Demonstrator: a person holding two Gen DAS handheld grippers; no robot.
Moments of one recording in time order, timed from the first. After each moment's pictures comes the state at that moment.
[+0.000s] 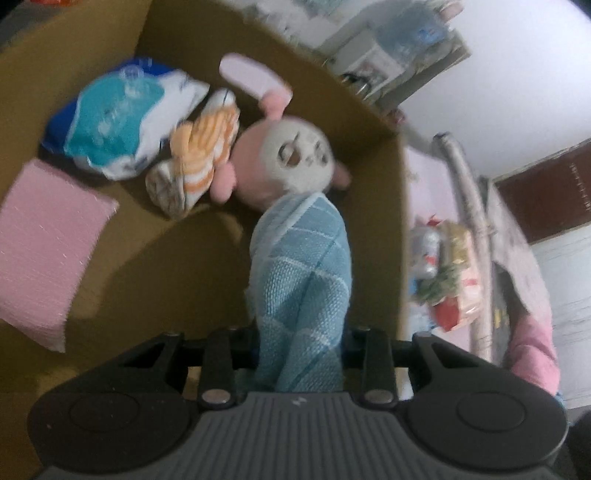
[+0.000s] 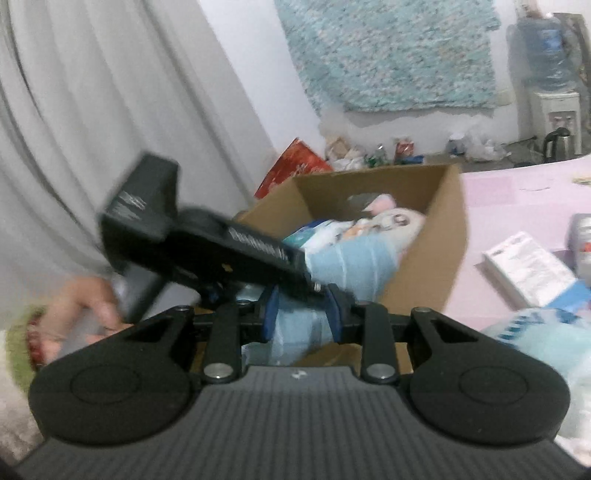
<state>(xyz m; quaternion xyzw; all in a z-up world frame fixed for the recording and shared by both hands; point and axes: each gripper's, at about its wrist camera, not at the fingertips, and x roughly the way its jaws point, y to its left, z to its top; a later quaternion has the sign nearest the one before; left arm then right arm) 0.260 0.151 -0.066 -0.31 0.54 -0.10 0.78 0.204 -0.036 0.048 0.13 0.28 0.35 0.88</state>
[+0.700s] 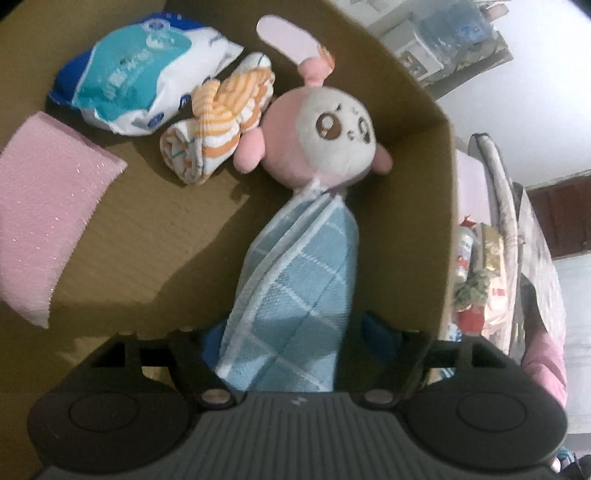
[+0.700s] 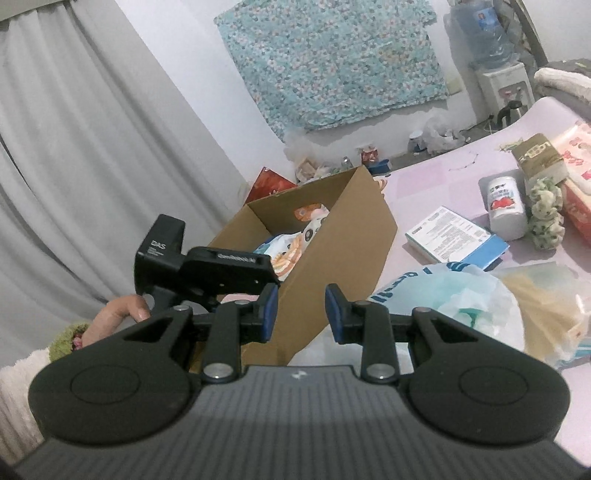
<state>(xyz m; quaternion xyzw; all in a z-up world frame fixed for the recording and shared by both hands) 0.266 0.144 -0.085 -0.33 0.56 -0.05 0.76 0.172 -0.146 0.025 0.21 0.28 0.30 0.89</state>
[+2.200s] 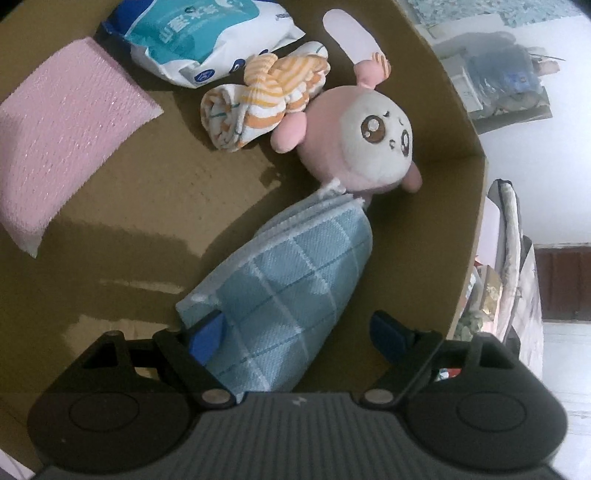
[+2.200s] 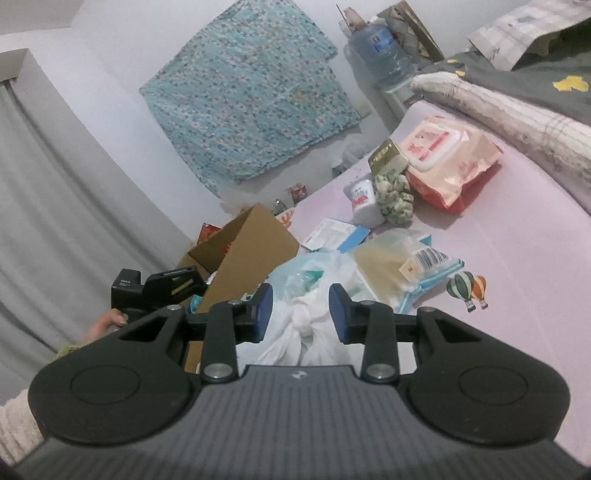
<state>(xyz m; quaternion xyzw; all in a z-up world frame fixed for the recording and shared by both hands) 0.263 0.144 -0.098 -0.43 0.57 0.01 0.70 0.100 -0.252 -0.014 0.31 0.26 0.17 0.90</state>
